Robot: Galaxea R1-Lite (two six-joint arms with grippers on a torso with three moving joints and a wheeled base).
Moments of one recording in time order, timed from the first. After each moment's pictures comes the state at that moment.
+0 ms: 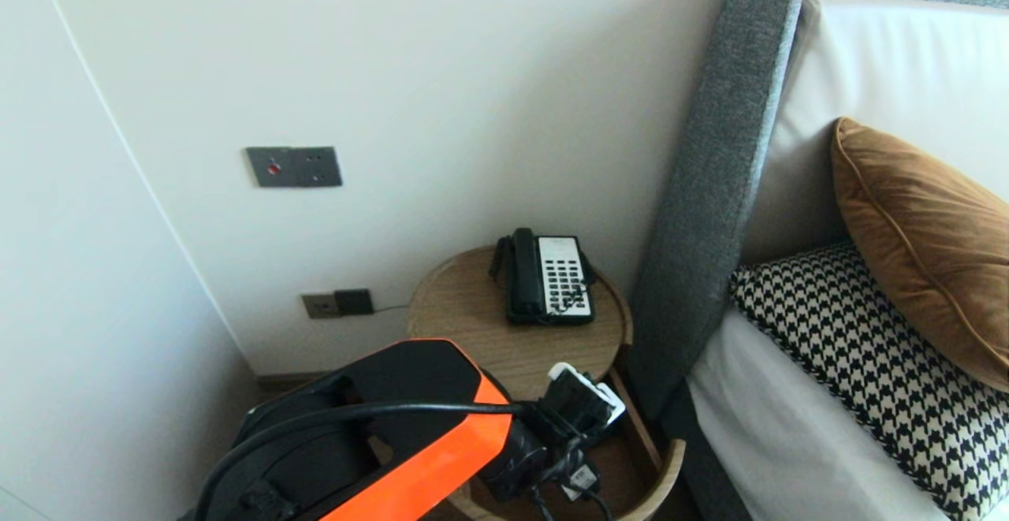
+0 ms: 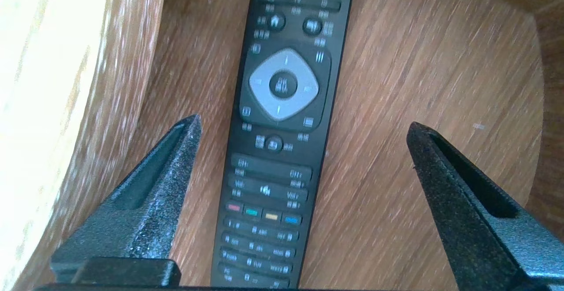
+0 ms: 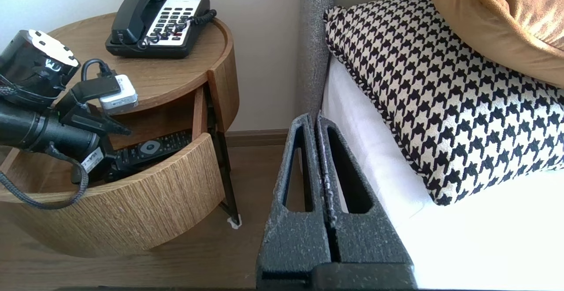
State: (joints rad) left arm -0.94 2.58 -1.46 -0.27 0.14 0.15; right arm 0.01 0.00 0.00 0.01 0.00 -0.01
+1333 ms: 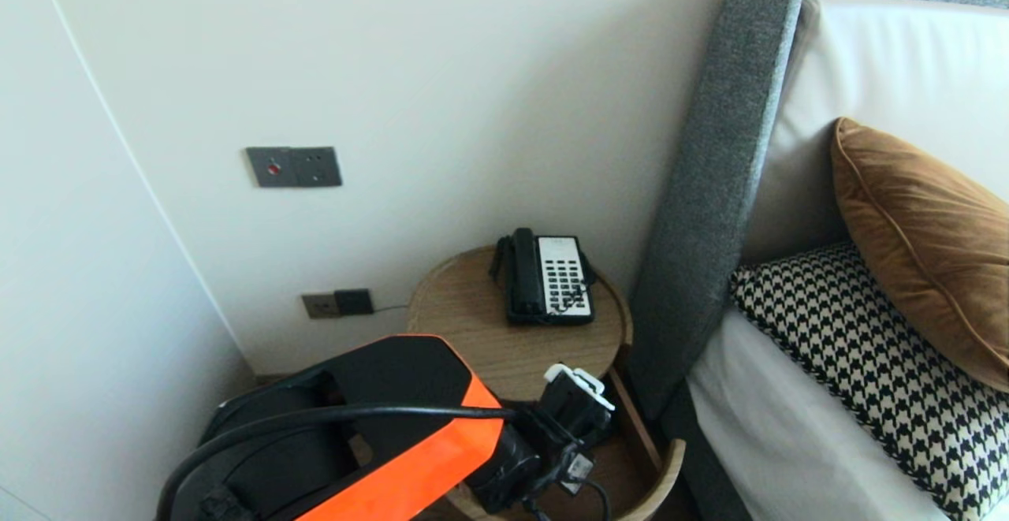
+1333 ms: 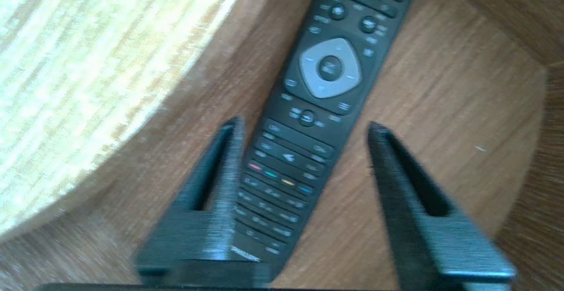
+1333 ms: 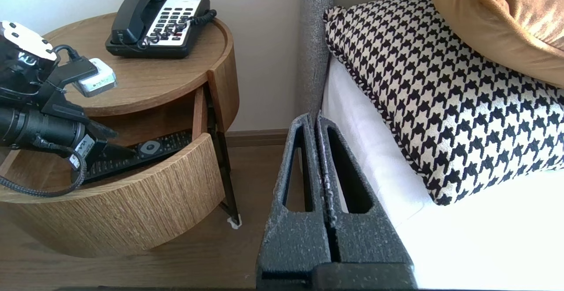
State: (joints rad) left arm -0.95 2.52 -1.37 -0.33 0.25 -0.10; right arm 0.01 0.00 0.00 0.01 0.00 -0.01
